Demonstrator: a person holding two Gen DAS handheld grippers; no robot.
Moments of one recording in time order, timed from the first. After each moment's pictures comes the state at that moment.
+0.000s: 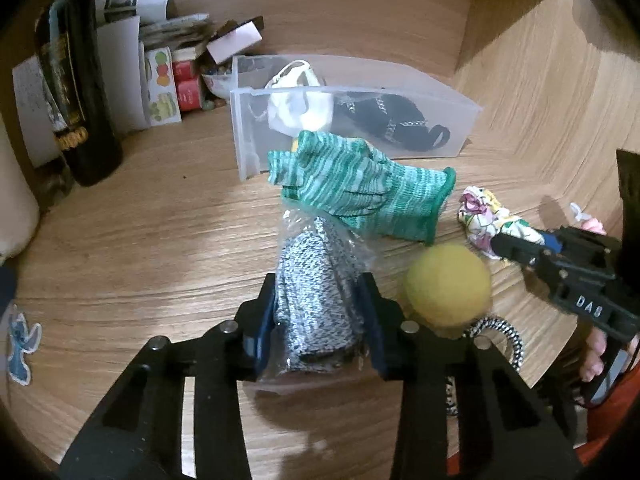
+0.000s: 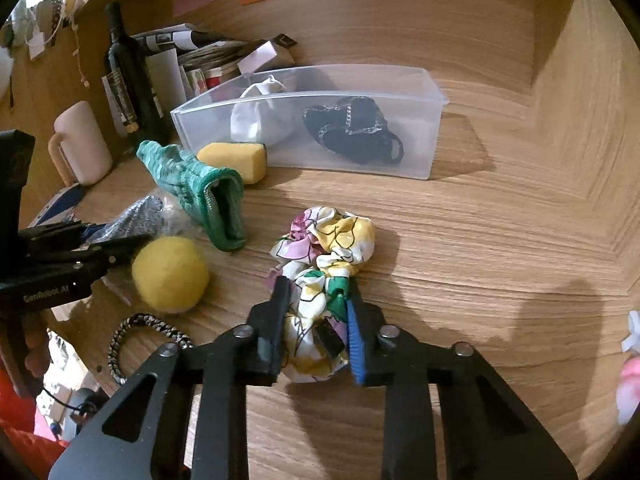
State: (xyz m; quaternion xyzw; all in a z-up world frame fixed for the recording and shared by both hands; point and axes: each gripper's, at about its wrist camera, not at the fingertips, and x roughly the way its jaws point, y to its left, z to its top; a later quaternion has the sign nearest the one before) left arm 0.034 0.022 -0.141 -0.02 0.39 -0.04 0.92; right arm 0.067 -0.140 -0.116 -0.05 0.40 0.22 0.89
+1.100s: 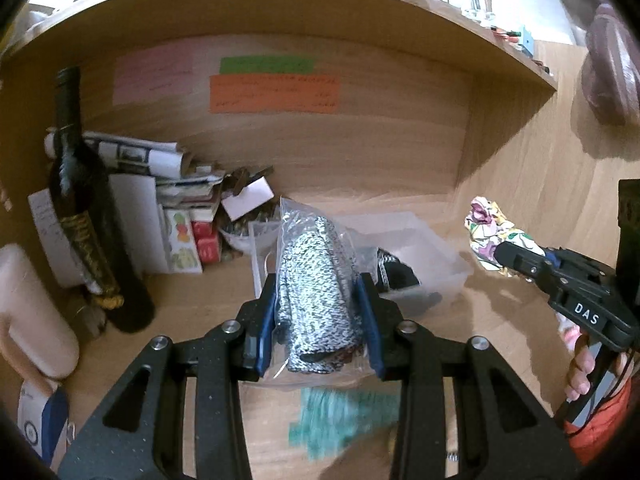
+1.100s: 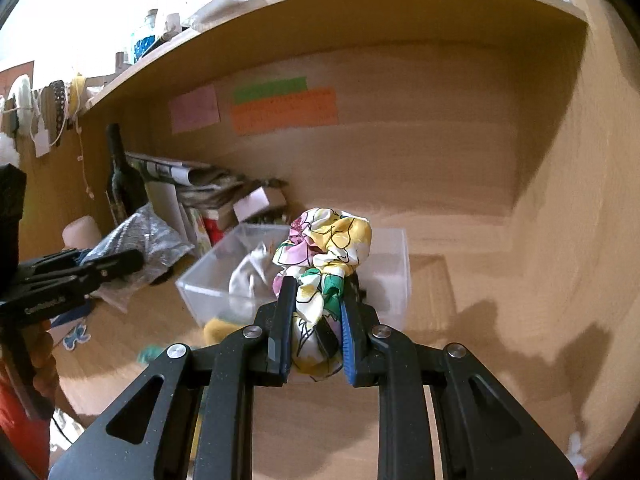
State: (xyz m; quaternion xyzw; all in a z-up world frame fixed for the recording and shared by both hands) left arm 0.082 0.040 -0.023 -0.03 0.25 -0.03 0.97; right arm 0.106 -0.140 -0.008 -0.01 0.25 0.22 0.94
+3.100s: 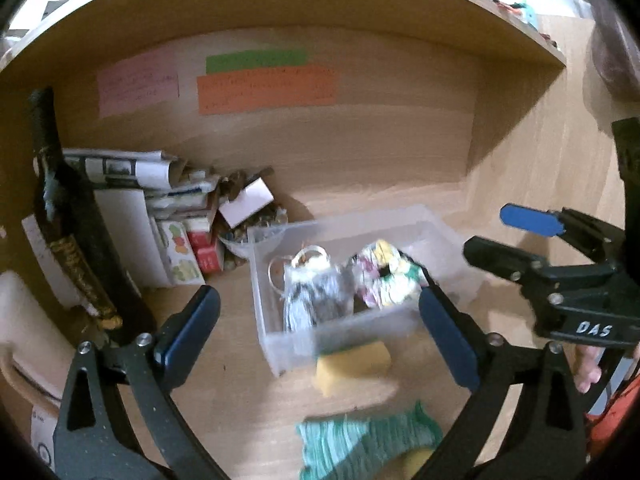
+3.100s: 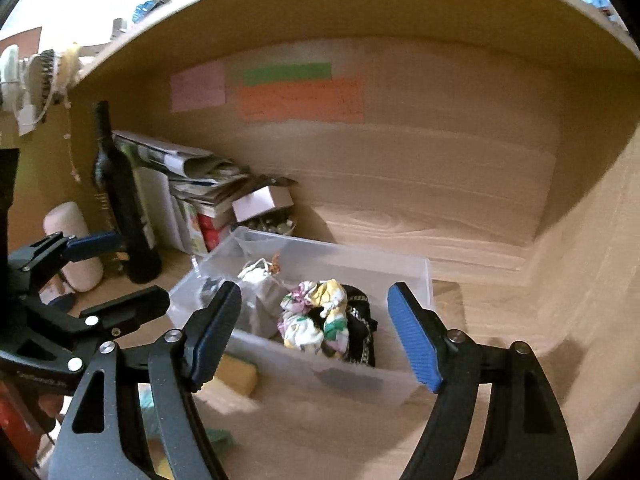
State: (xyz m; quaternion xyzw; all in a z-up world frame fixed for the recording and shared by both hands) left arm 0.100 0.030 -0.033 0.01 0.26 -0.02 0.96; right arm 0.144 -0.109 0.000 -0.07 0.27 0.23 0.93
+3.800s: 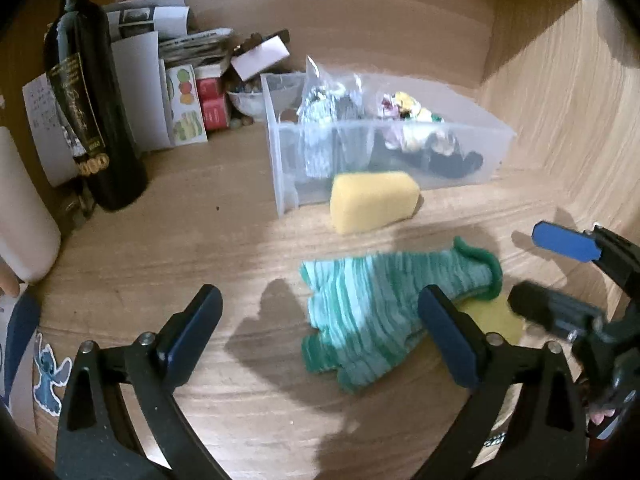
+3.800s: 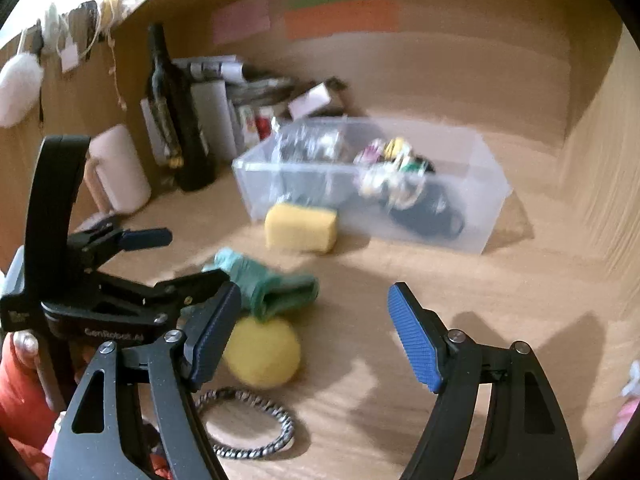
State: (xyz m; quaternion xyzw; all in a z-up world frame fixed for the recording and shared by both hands) left arm 0.060 0.036 -0.131 -0.02 0.39 0.00 0.92; right arm 0.065 -0.096 -0.080 -0.04 0.36 0.27 0.89
